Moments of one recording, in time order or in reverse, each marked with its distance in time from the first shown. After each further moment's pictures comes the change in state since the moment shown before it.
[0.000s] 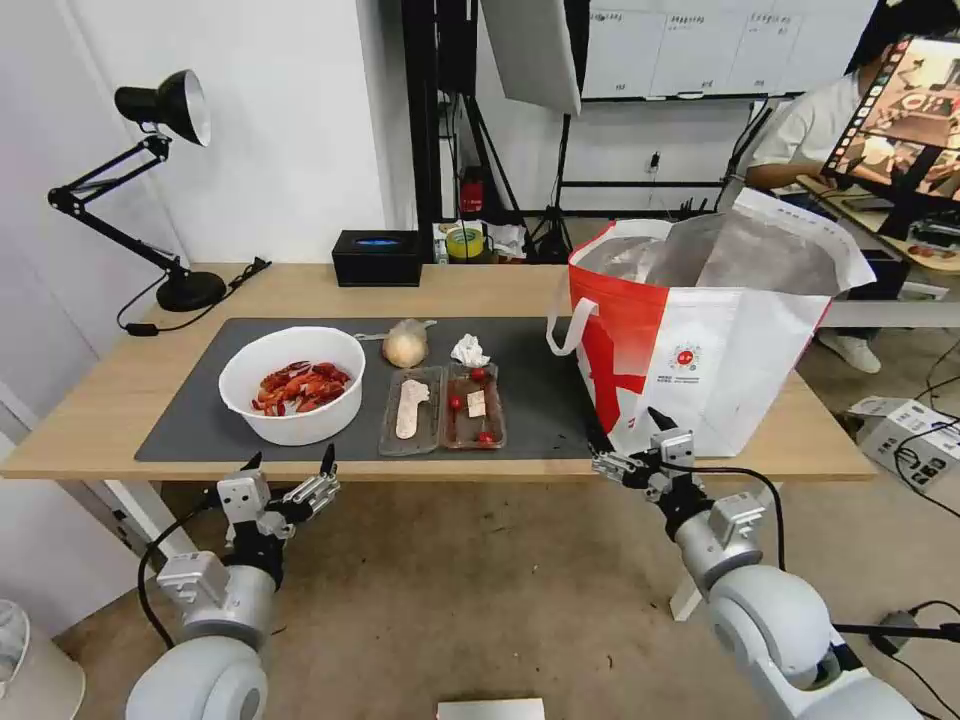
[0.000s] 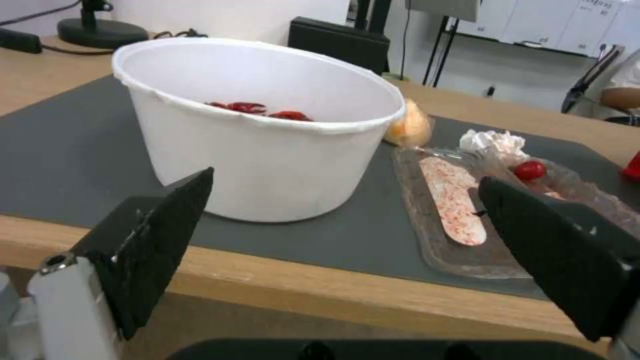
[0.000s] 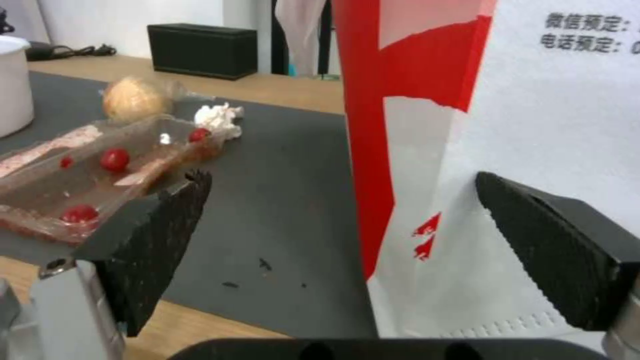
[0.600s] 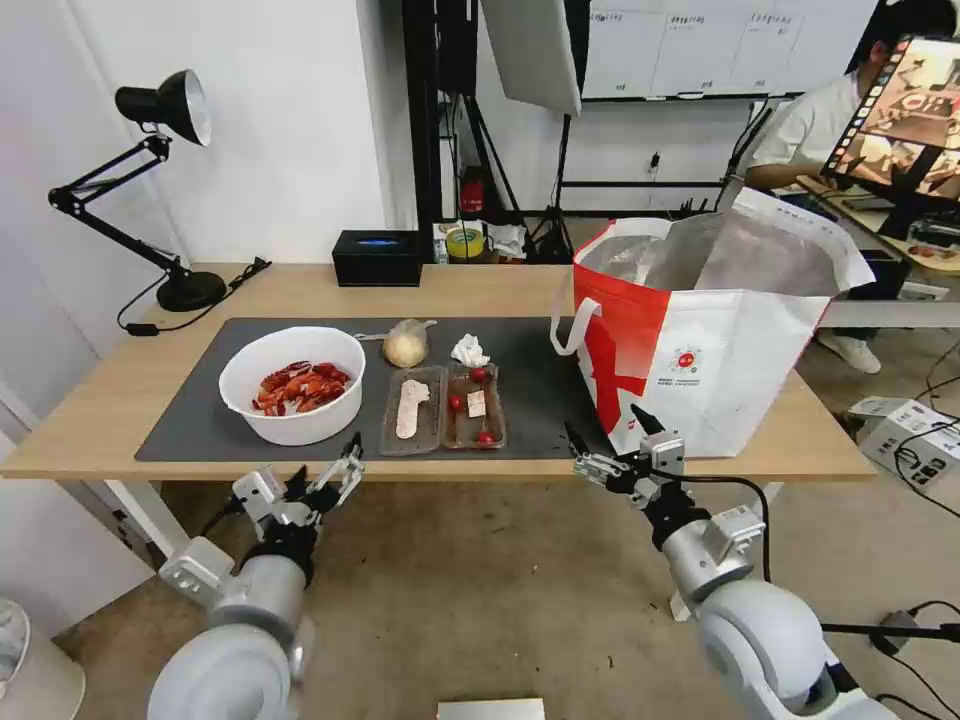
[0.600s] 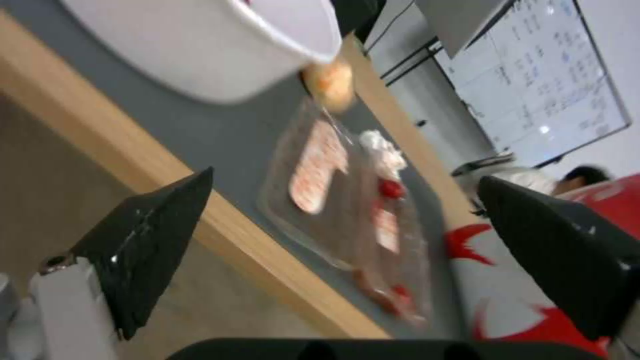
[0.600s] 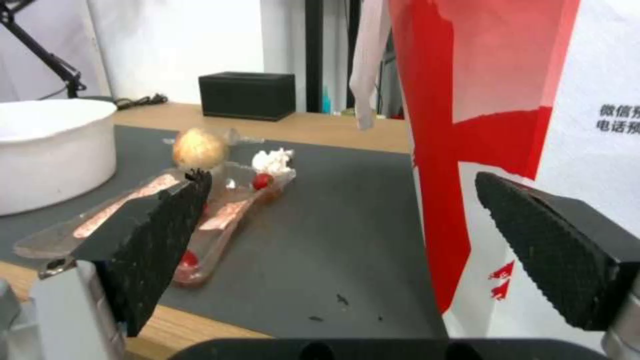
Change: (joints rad) left arm -0.094 -0.046 0.118 -0.139 -0.746 0.058 -0.408; right arm -0.064 0.030 -0.018 0.096 0.005 0.049 -0.007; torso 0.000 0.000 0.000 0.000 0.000
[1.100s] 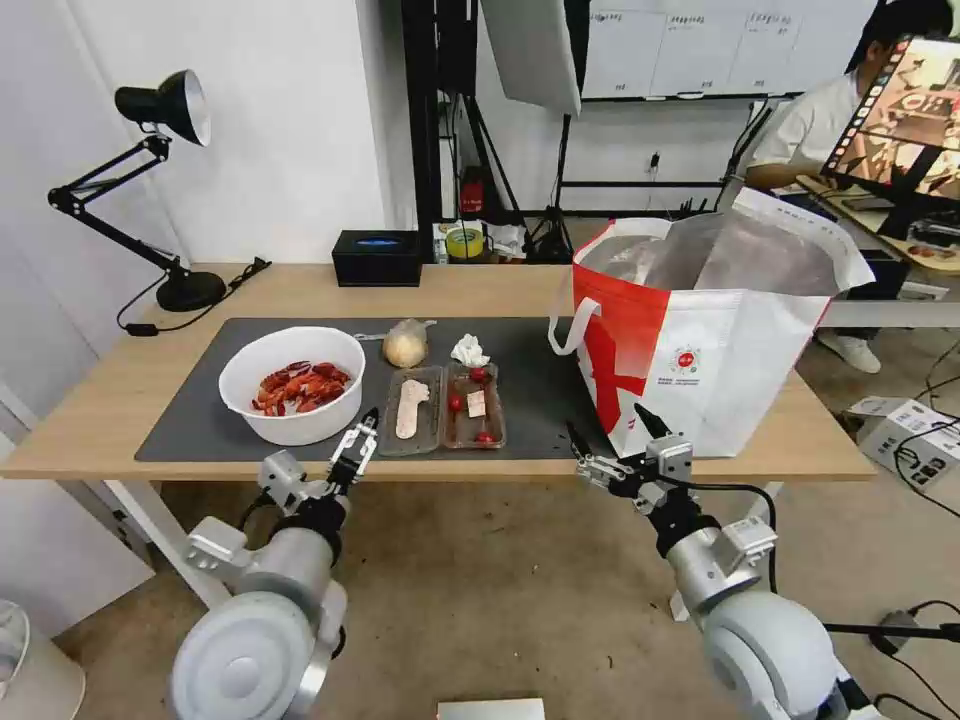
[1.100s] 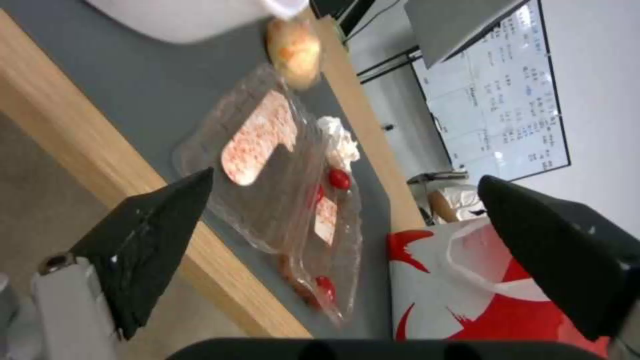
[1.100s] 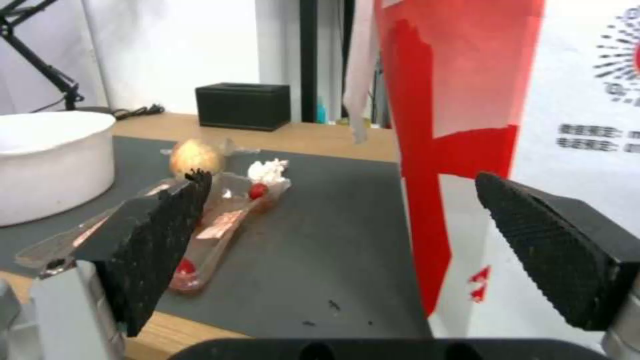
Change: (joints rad) left arm -0.092 -0.019 0.104 0.042 -0.076 -0.101 -0.058; right arm -0.038 -0.003 0.029 0.025 0.001 0.027 0.004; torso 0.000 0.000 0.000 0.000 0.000
